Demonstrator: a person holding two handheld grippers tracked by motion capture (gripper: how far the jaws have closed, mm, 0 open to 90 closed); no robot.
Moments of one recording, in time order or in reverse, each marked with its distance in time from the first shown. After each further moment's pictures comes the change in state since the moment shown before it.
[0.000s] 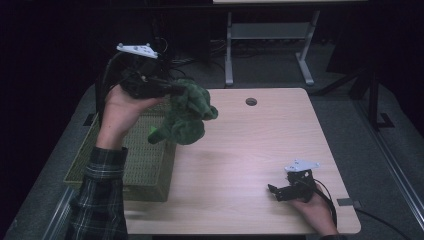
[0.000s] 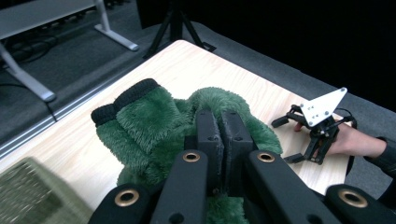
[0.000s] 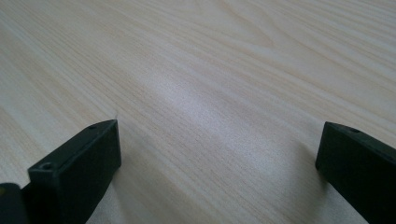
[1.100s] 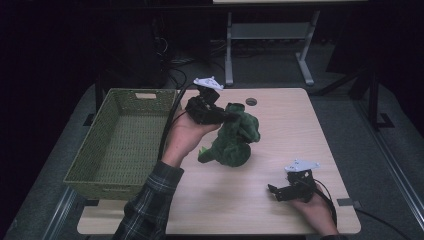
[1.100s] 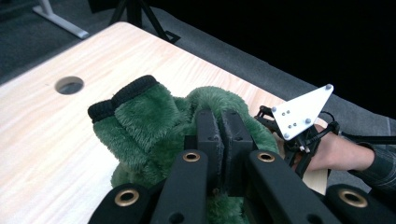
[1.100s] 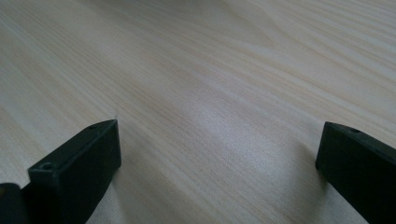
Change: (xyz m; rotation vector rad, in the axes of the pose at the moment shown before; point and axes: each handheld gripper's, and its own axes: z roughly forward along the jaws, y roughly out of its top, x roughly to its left) left arm -0.054 -0.023 0.135 0.045 -0.145 -0.017; right arm 0.000 0.000 0.000 -0.001 0.000 0.003
